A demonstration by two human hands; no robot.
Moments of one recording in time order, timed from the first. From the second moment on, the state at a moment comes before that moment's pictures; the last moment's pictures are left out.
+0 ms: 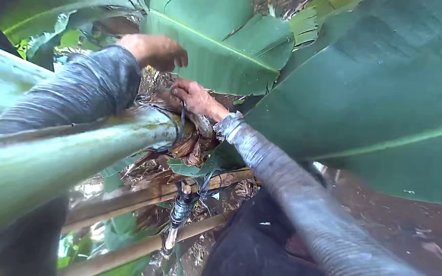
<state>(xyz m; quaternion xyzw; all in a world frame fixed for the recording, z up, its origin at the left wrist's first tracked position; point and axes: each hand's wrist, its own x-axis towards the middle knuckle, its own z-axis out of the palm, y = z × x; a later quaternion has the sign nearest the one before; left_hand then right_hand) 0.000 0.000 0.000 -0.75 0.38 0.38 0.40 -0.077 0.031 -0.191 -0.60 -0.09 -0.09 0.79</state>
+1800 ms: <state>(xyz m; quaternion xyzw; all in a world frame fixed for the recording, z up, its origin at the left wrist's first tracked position) 0.026 0.007 0.003 -0.82 0.03 0.36 0.43 -0.023 -0.005 -0.181 -0.14 0.03 0.11 0.98</state>
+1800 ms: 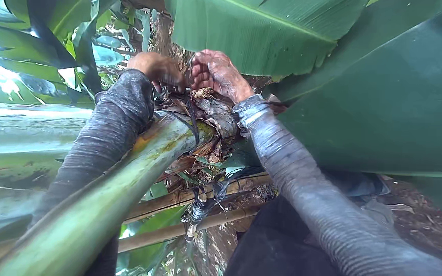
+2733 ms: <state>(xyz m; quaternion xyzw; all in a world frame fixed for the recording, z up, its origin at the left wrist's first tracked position) 0.032 0.015 0.004 -0.81 0.03 0.34 0.48 -0.045 0.068 -0.180 -0.68 -0.01 -0.47 0.56</state>
